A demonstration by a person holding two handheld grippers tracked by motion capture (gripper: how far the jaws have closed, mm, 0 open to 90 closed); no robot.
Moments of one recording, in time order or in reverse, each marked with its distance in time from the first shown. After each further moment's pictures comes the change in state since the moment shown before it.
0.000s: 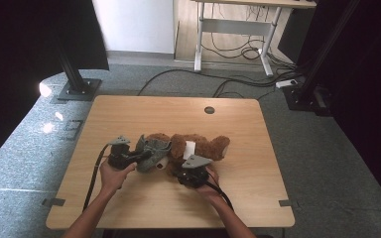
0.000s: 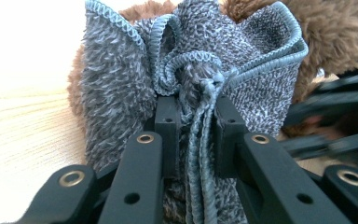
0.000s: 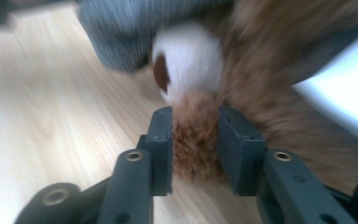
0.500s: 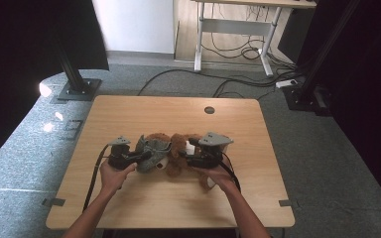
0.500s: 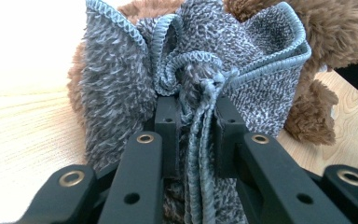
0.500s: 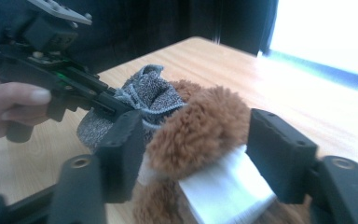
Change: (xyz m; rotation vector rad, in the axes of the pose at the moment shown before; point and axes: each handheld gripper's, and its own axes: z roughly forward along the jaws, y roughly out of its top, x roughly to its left) left arm 0.000 -0.001 0.001 0.002 0.003 -0.005; right arm -0.032 0.065 -0.045 -0.135 -0.042 0.092
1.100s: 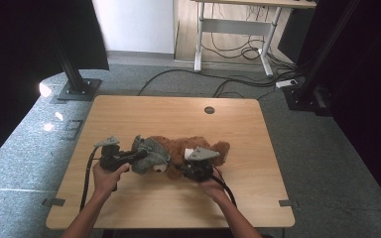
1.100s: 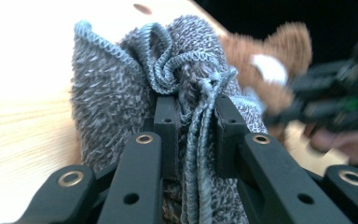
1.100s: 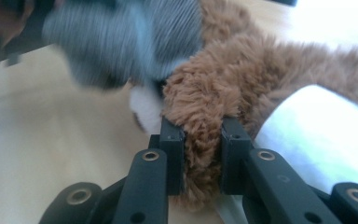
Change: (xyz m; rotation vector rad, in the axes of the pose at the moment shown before) left arm -0.005 0.003 -0.035 -0.120 -0.122 -0.043; right arm 0.022 -0.055 0.023 0.112 0.055 -0.018
